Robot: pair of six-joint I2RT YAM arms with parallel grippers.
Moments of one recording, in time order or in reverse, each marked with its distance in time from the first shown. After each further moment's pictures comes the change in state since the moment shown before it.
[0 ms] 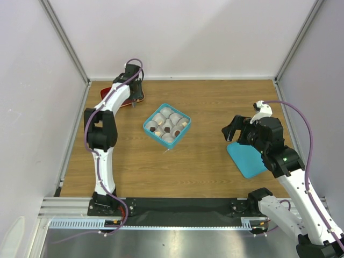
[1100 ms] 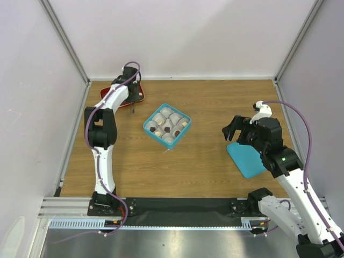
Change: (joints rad) left arm 0.036 0.052 0.000 0.008 0.016 0.000; right arm 0.000 0.002 -0.022 0.021 0.024 -0.003
